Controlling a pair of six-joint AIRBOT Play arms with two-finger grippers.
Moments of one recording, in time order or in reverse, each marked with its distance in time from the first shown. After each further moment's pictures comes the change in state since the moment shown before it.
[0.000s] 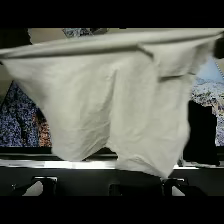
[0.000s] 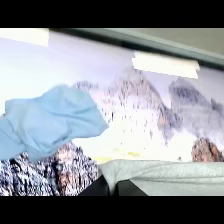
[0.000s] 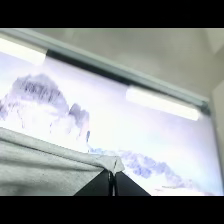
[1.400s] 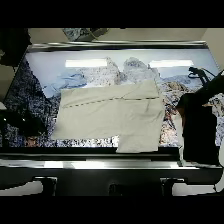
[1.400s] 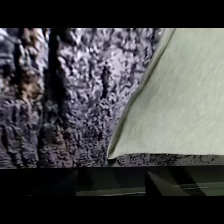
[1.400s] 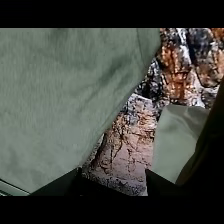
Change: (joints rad) left arm 0.071 -0.293 -0.611 0.224 -0.189 0.055; right arm -0.240 -0.395 -0.168 0.322 0.586 -0.105
